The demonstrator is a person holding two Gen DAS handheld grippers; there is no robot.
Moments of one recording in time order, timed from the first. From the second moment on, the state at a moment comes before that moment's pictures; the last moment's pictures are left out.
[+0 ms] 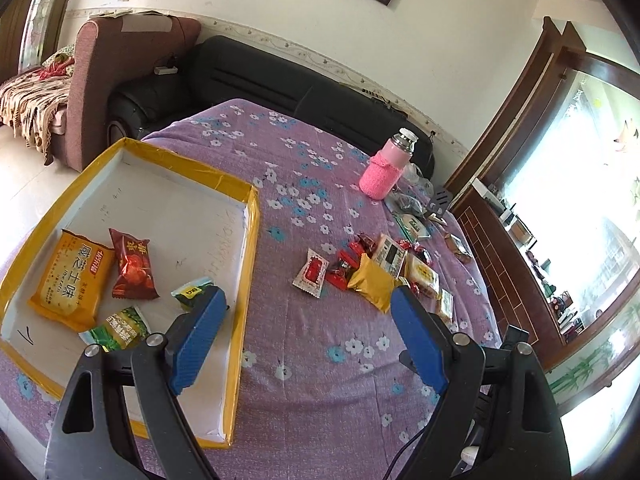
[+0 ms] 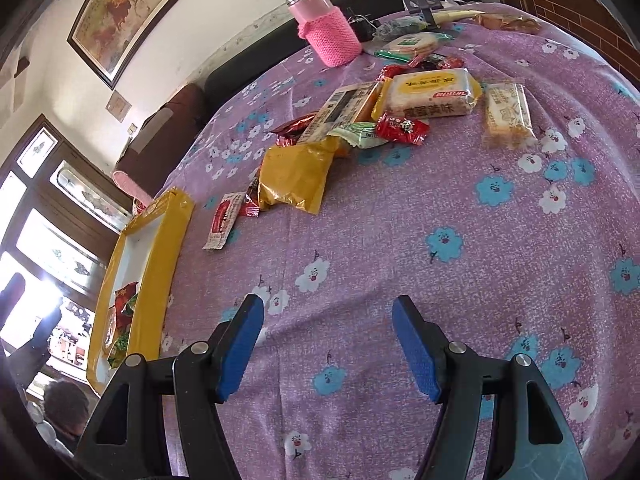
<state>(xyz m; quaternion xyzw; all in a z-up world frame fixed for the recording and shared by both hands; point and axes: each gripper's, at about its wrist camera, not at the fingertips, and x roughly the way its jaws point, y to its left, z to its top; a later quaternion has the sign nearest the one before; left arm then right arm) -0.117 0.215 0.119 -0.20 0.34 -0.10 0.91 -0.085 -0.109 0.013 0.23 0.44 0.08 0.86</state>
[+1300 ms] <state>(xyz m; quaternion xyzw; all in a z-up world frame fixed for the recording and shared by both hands) -0.075 0.214 0.074 -0.16 0.41 -0.07 0.89 0.056 -0.051 0.028 0.06 0.43 0.13 0.89</state>
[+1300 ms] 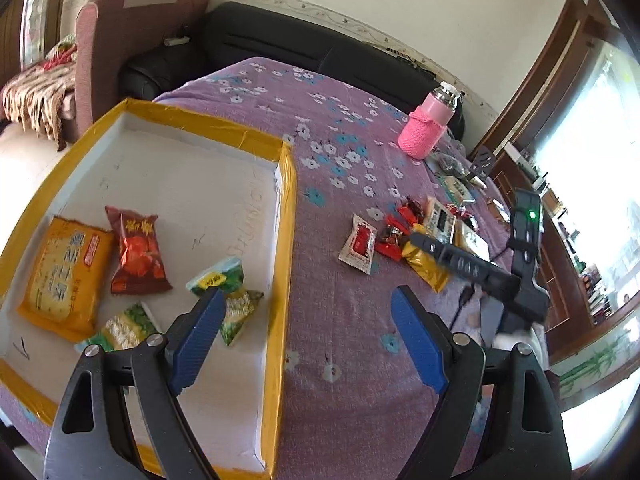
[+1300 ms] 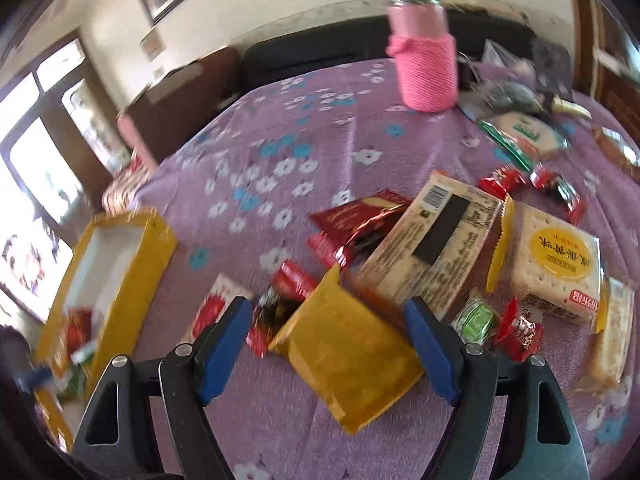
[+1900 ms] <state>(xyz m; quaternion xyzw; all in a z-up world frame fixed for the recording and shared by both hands) 0.039 0.118 0.032 0.01 0.50 -0.07 0.87 0.049 -0.038 0.016 0.00 0.44 0.12 0.89</state>
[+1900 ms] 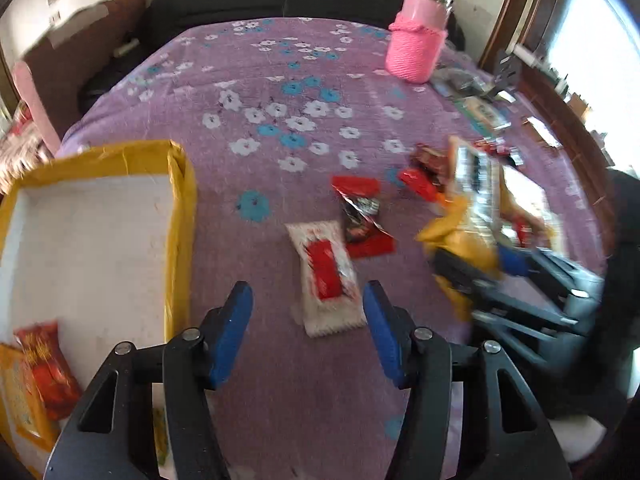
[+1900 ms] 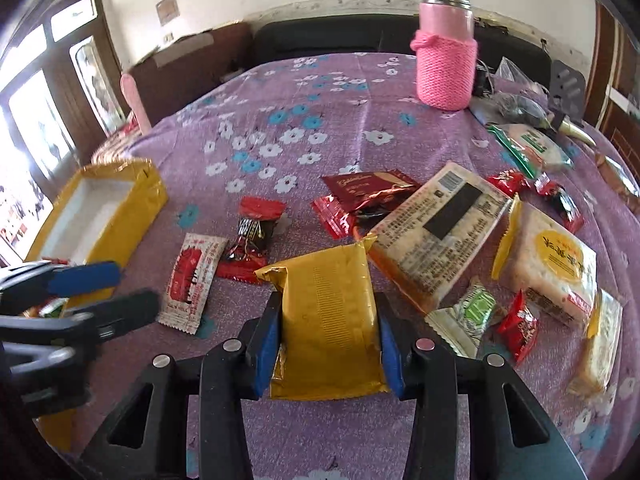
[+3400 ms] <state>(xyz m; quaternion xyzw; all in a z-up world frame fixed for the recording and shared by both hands) -0.085 0.287 0.064 -0.13 0.37 0.00 0.92 0.002 0.031 0.074 0.03 0.36 0.16 0.92</state>
